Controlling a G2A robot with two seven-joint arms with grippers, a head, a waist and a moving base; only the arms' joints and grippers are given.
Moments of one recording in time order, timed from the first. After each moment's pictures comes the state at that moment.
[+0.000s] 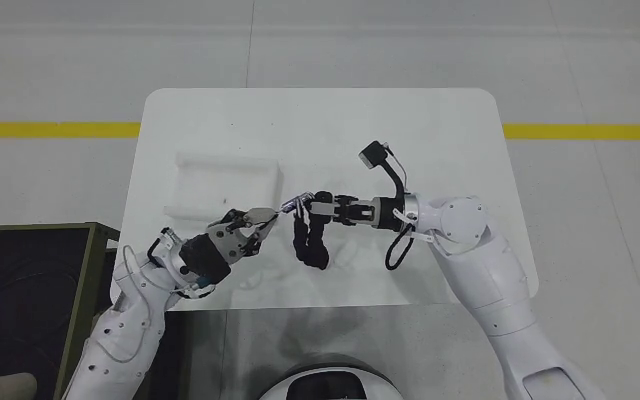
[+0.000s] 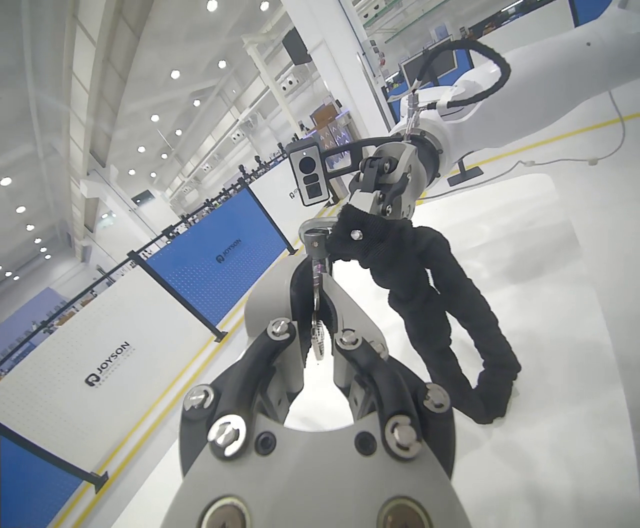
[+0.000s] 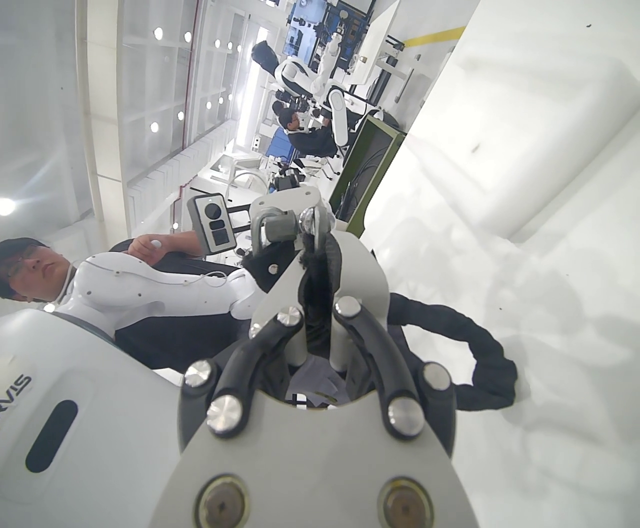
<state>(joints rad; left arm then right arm) 1.60 -1.08 -1.51 -1.84 1.95 -0.55 0.83 -1.09 -1.28 1.13 -1.55 0.17 -0.31 1.07</state>
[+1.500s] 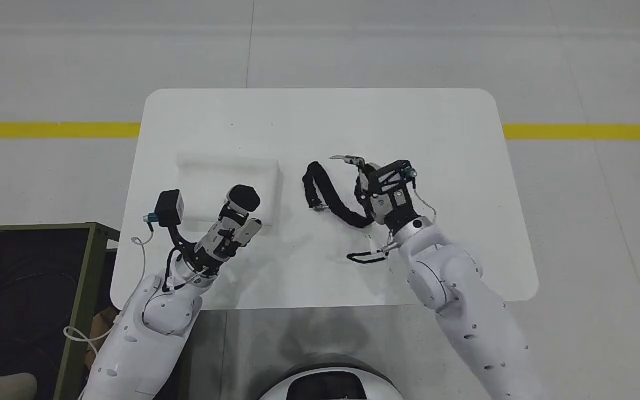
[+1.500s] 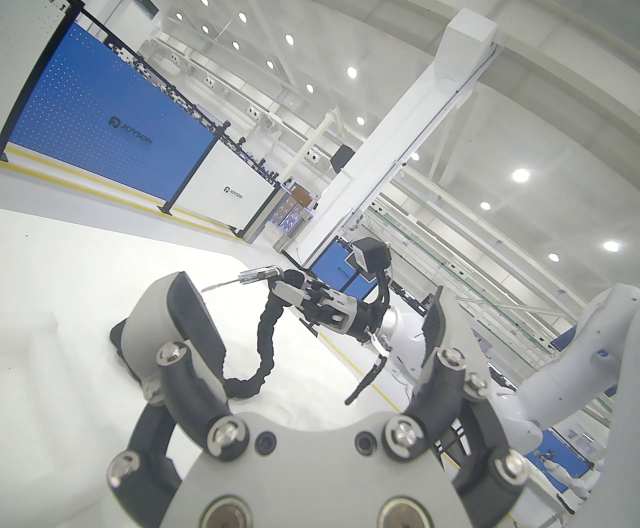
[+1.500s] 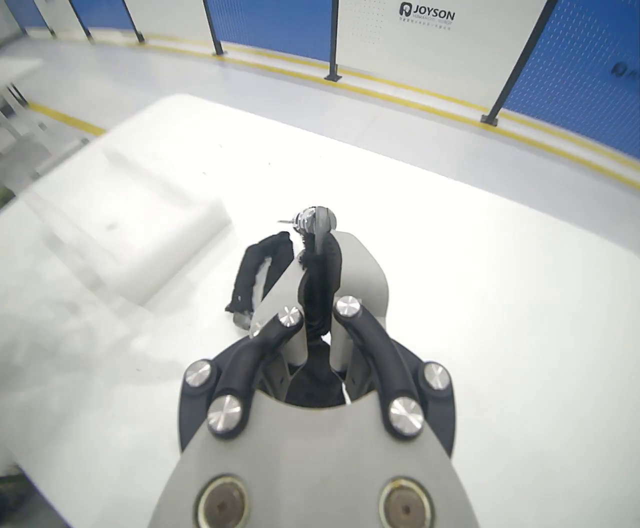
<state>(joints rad) 1.64 -1.07 -1.40 -1.78 0.40 -0.84 0.07 -1.39 -1.26 1.13 -1.90 -1.15 0.02 0.31</state>
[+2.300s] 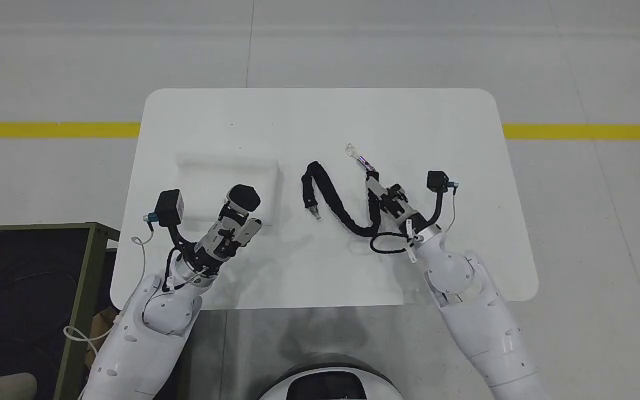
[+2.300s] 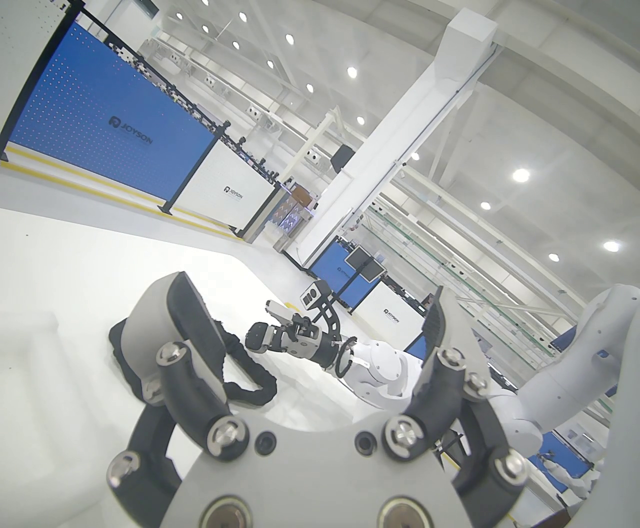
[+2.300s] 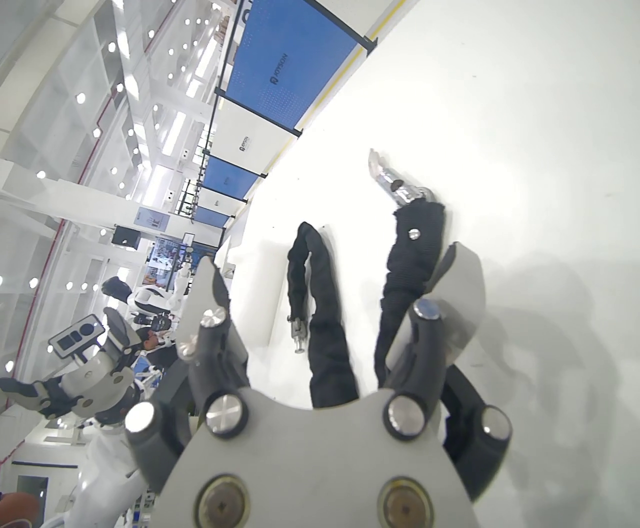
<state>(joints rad) 1.64 -1.07 -1.40 -1.78 0.40 -0.84 0.07 -1.38 -1.29 1.22 -1.52 -0.32 -0.20 0.18</state>
